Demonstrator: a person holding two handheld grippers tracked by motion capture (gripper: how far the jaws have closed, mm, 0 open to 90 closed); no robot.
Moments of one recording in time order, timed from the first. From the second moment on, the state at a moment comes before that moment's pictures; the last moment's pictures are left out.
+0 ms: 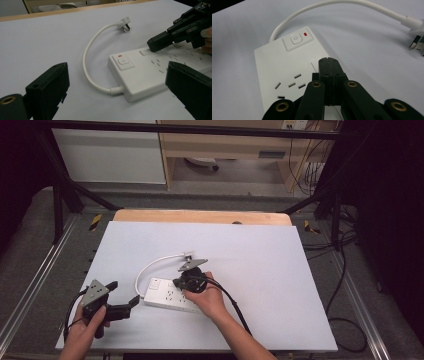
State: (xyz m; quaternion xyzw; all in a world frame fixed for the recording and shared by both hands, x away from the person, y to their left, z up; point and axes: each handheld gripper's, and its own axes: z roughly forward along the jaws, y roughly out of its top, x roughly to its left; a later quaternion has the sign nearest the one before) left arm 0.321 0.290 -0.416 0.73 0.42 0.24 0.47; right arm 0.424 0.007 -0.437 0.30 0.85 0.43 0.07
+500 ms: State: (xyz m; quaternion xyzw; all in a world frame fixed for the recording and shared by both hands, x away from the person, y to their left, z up) left arm 0.321 0.290 -0.416 0.73 0.42 0.24 0.47; right arm 0.424 0.007 -0.437 0.30 0.85 0.43 0.07
